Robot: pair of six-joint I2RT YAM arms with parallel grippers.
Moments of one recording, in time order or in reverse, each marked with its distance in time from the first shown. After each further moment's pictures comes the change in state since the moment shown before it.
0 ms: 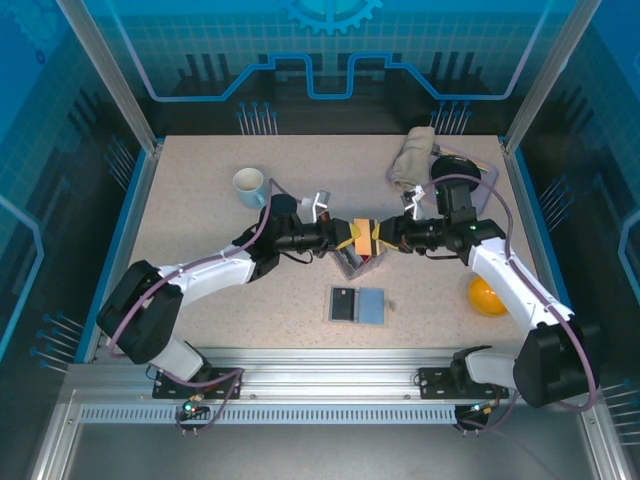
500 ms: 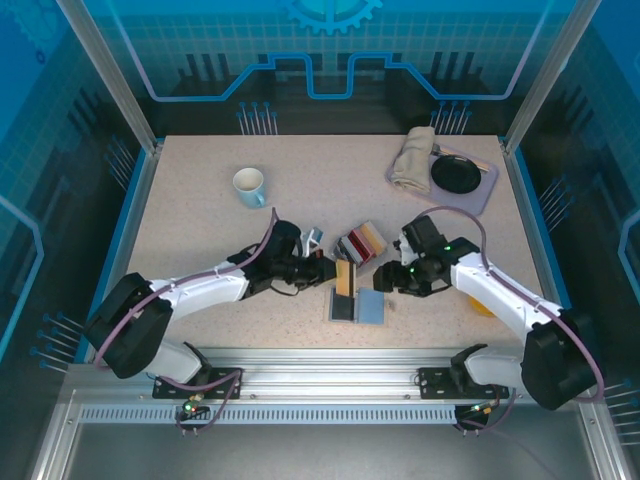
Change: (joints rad) left arm -0.058 -0.090 -0.160 -0.336 -0.125 0.213; right arm 0.231 0.000 -0.147 -0.270 0.525 -0.104
